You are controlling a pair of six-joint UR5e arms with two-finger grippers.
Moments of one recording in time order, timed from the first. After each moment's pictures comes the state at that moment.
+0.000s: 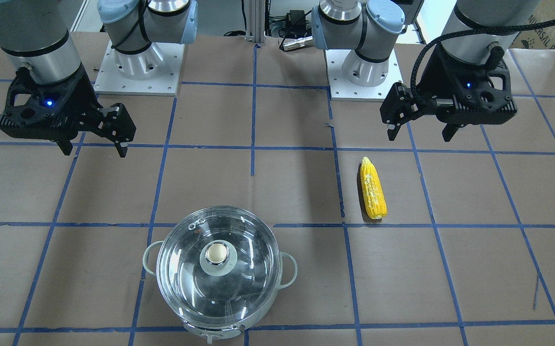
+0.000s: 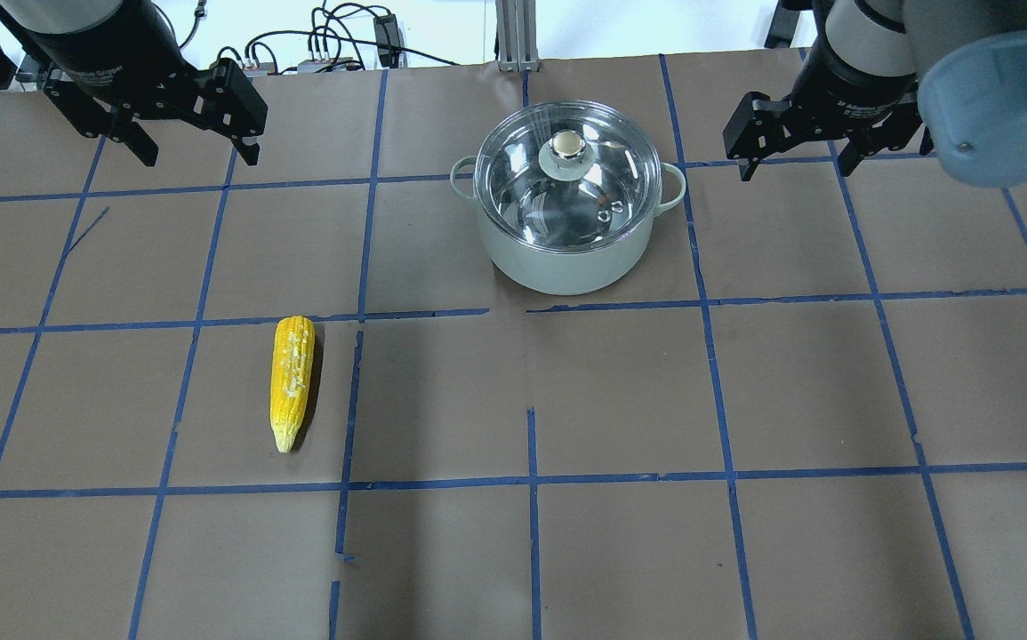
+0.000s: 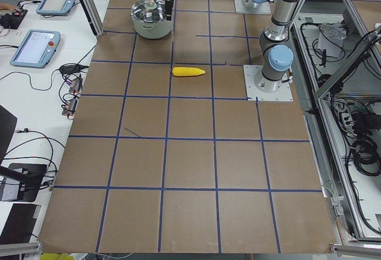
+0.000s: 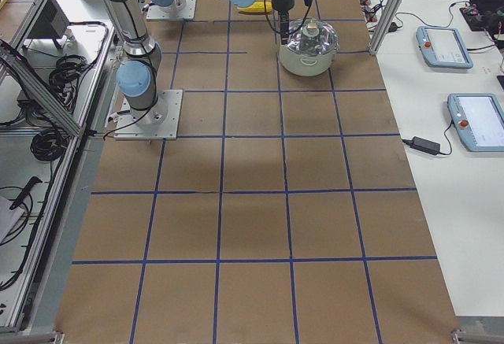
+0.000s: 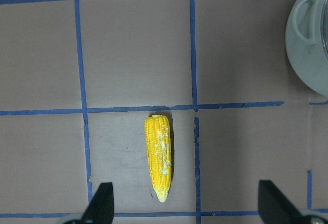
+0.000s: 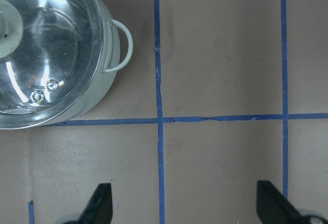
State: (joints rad) left arm -1.52 -1.64 -1.43 -1.59 1.60 0.08; right arm 1.54 -1.54 1.62 -1.78 -1.59 -0.02
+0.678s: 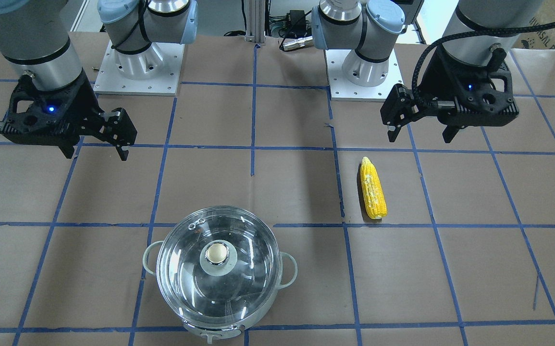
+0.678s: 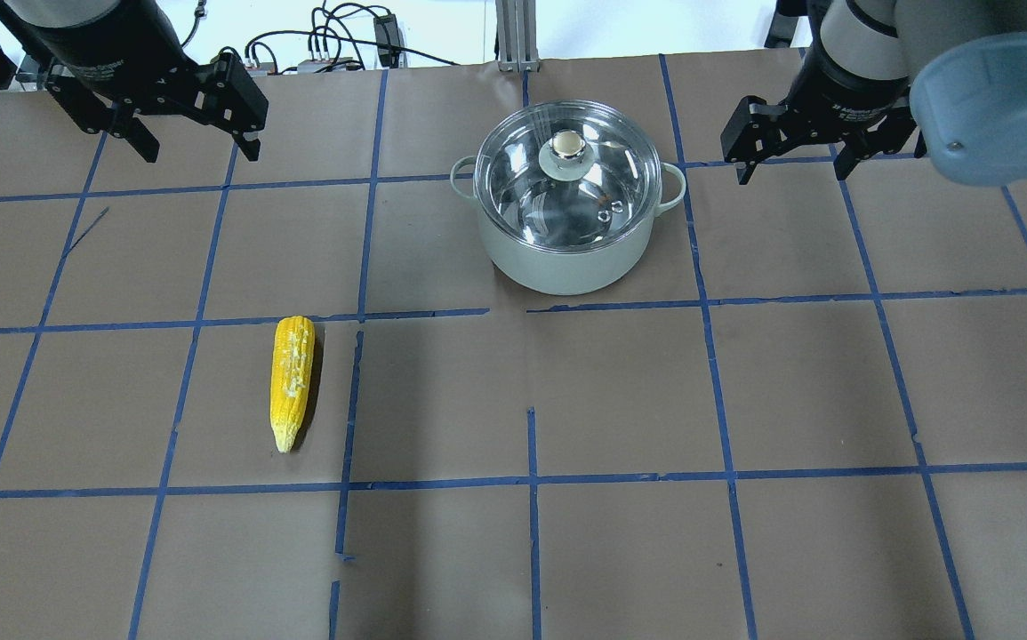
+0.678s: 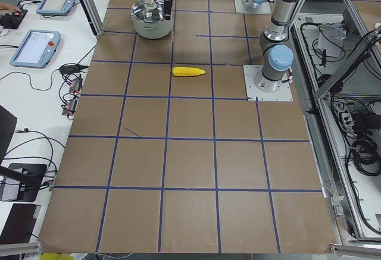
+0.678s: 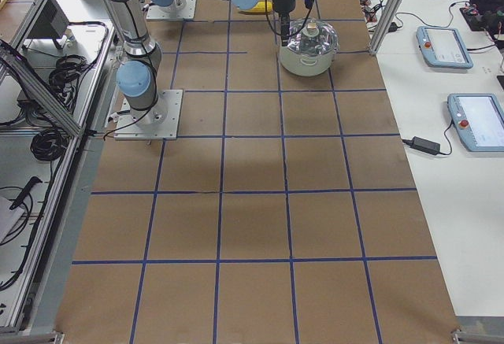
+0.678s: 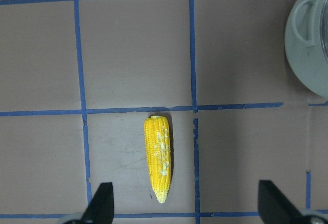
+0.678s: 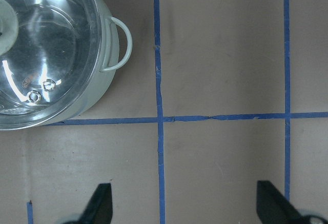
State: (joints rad) left arm -1.52 -1.65 -1.41 -1.59 1.60 0.07; right arm 1.54 -1.52 1.62 -1.78 -1.59 -0.02
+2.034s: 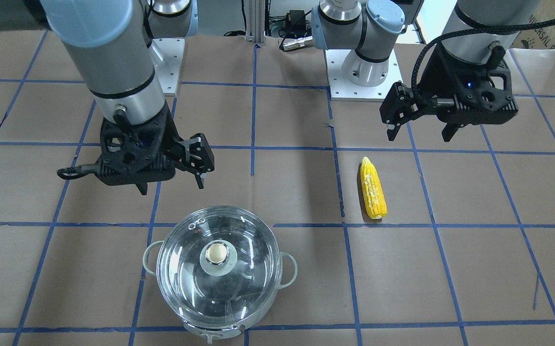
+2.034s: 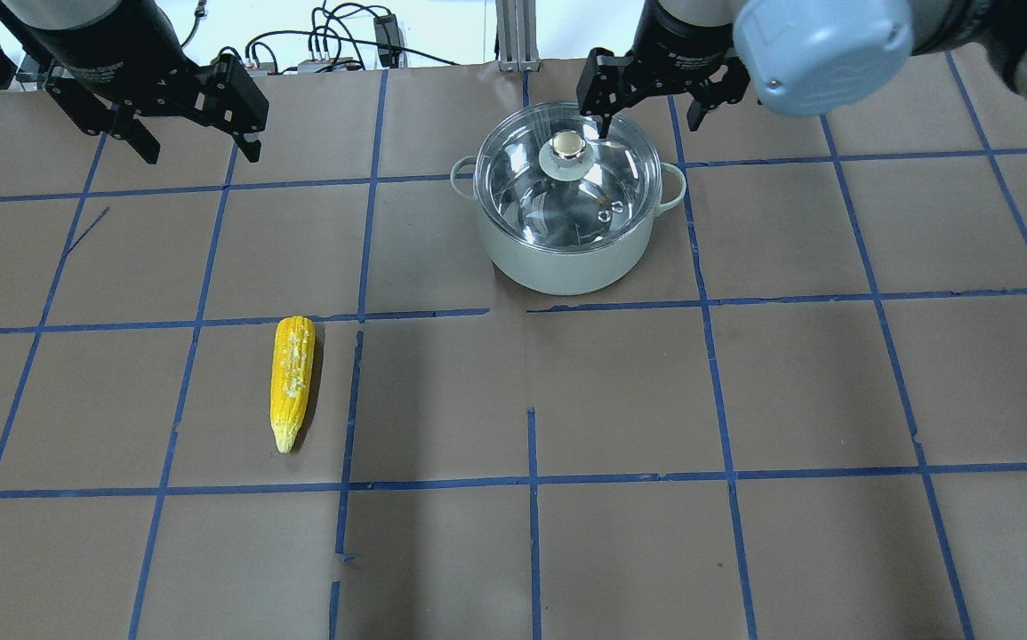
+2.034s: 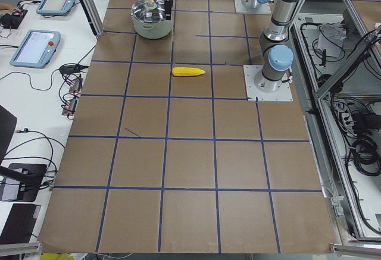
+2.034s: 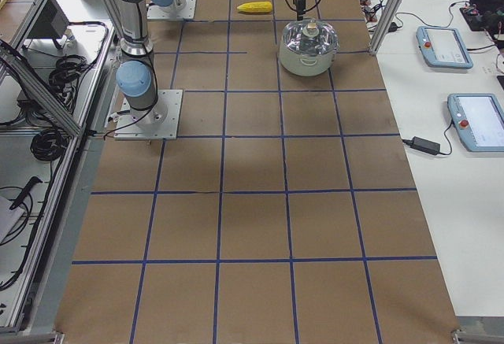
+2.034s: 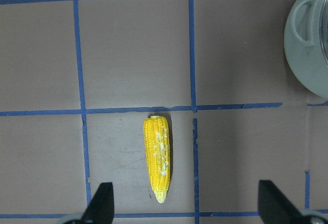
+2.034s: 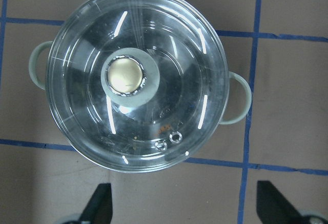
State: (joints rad) left arm -1.52 -1.64 -1.42 -1.59 1.60 0.07; right arm 1.75 -1.29 1.36 -1.80 -1.52 0.07
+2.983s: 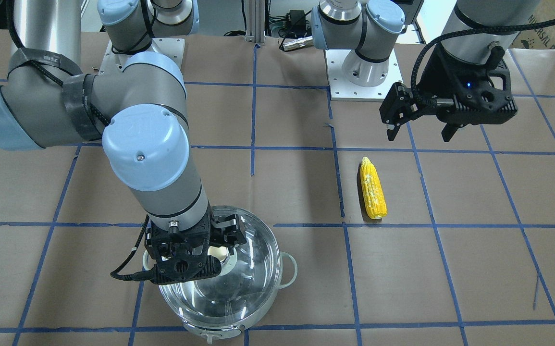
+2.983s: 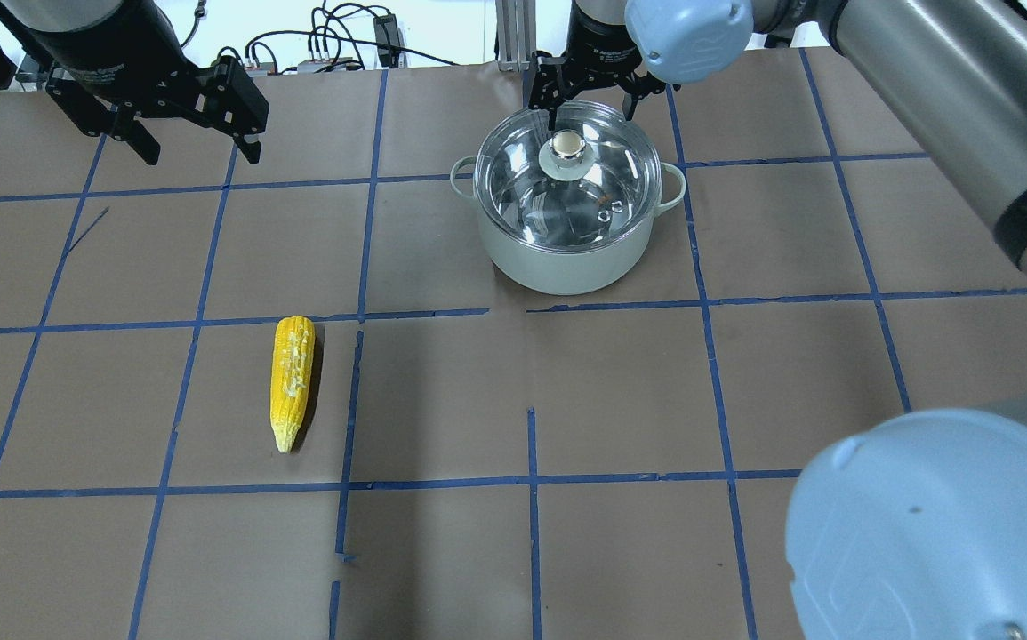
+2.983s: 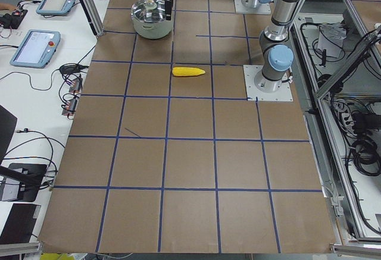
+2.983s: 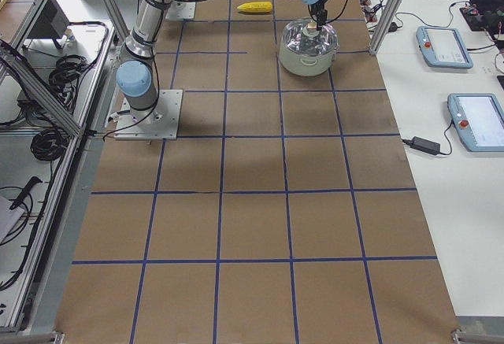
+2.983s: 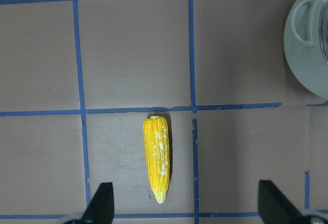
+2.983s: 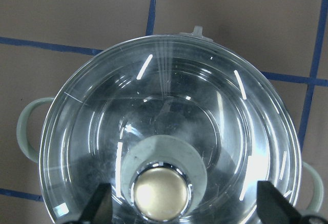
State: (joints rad) left arm -1.52 -1.64 -1.43 -1.58 1.60 0.07; right arm 1.78 -1.00 1.14 -1.80 -1.52 0.07
